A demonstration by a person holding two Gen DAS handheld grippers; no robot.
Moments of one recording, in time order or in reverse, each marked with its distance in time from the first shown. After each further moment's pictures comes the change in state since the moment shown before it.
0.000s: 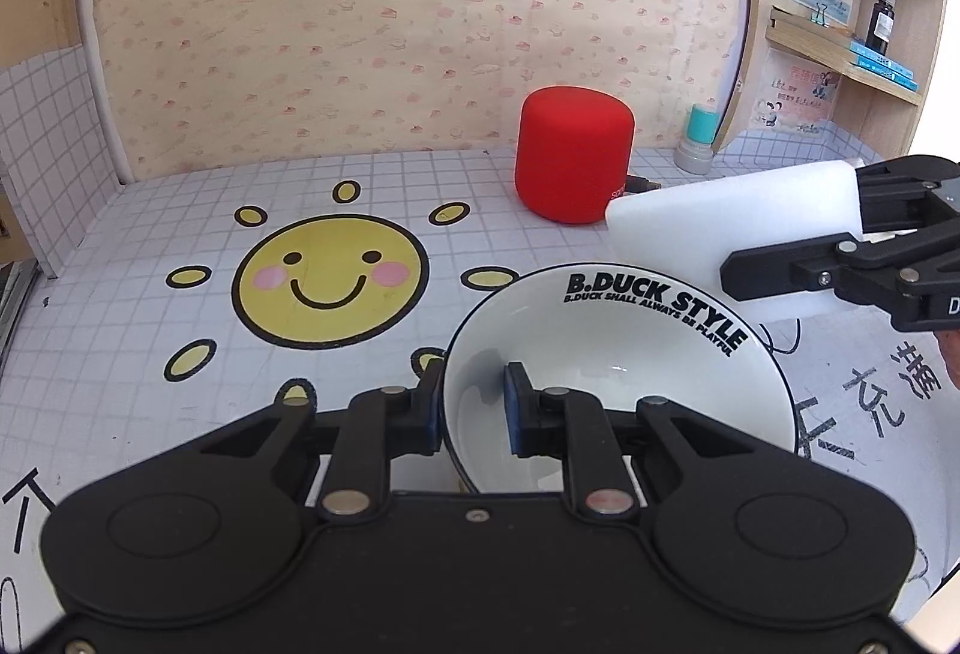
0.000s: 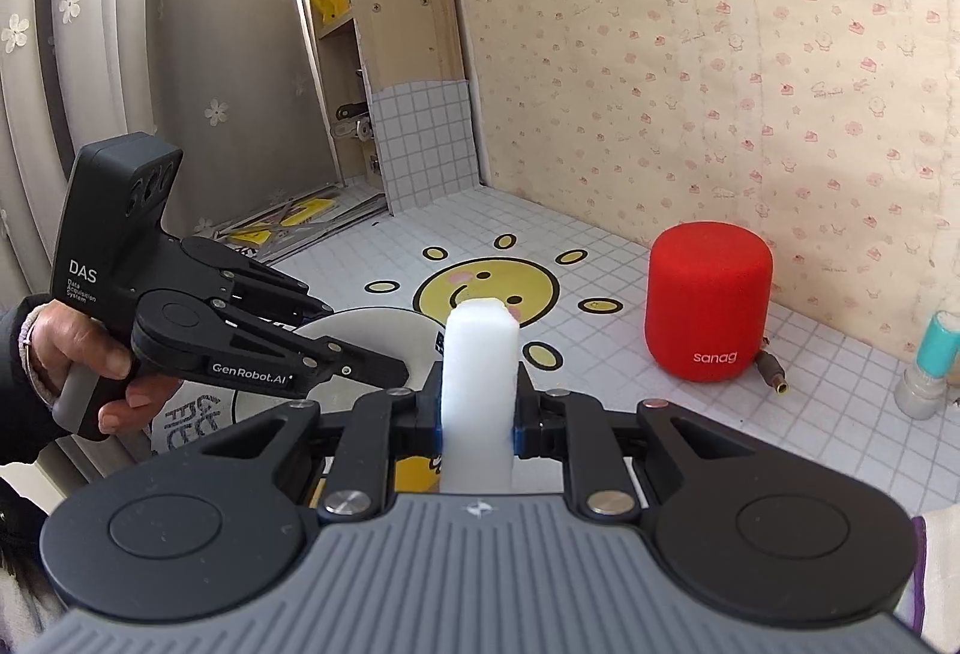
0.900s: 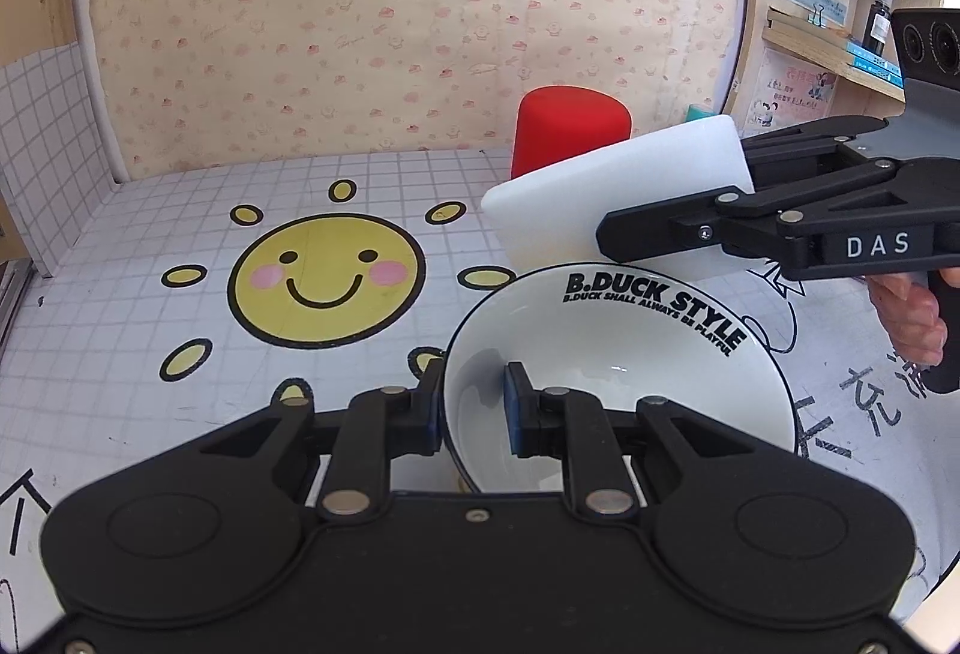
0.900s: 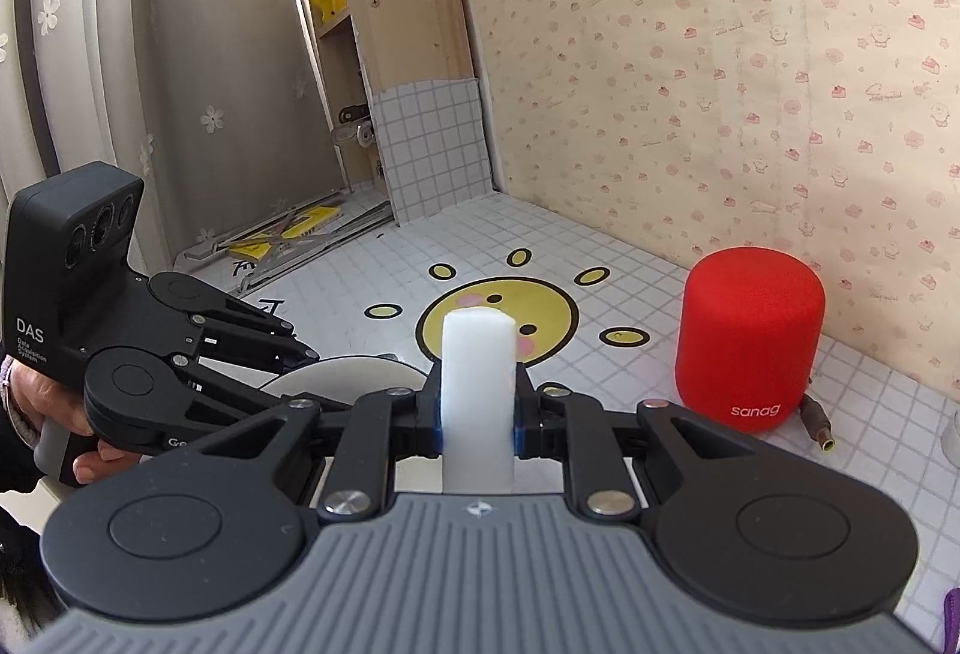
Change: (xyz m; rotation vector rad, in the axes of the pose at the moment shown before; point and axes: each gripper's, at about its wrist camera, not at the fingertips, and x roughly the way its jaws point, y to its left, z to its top) left arm -0.001 0.001 0.001 -0.004 0.000 -0.014; right arm 0.044 -0.005 0.026 0.000 0.020 0.049
